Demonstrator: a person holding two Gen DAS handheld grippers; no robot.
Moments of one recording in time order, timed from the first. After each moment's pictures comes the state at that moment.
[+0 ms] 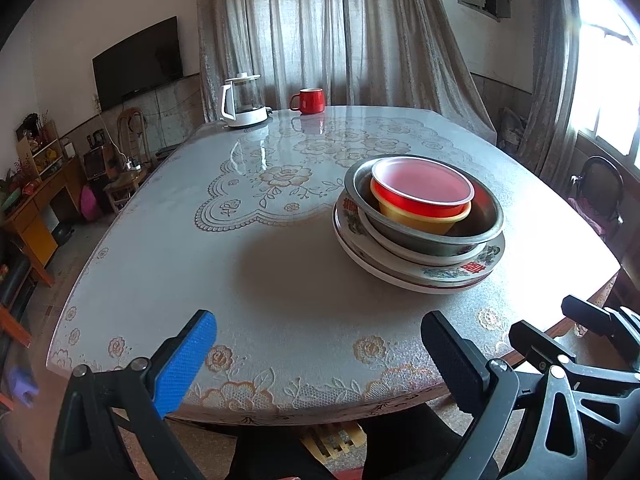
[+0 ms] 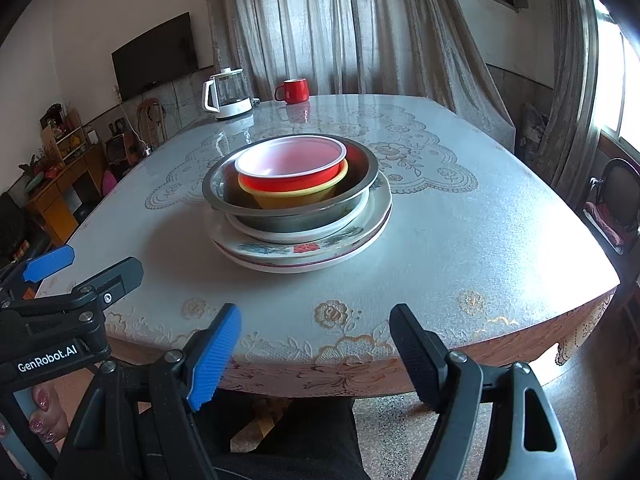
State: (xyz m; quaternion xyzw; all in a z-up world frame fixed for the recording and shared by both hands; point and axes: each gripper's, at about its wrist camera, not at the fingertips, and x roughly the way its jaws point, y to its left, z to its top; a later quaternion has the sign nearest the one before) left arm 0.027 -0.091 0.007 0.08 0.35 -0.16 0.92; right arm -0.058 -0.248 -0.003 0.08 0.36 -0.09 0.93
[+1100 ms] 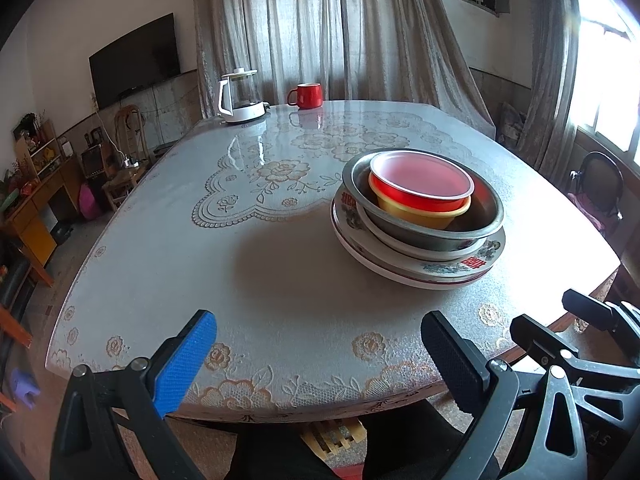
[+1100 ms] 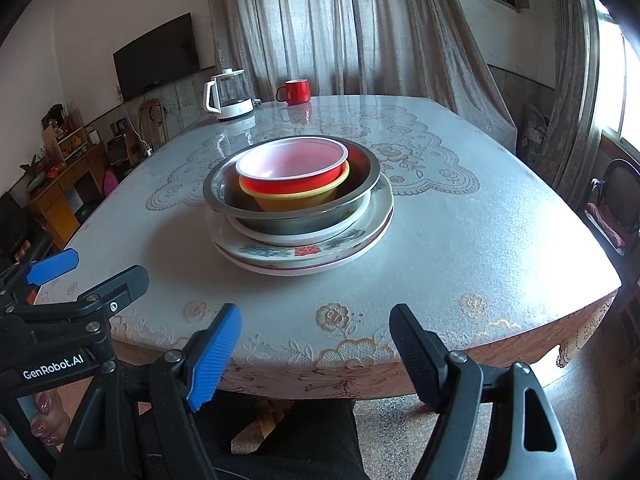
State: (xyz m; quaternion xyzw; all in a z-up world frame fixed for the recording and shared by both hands) left arm 0.029 -0.091 0.004 0.09 0.36 -0.16 0.92; right arm -0.056 -0.249 -0.002 0.07 0.36 -0.08 0.93
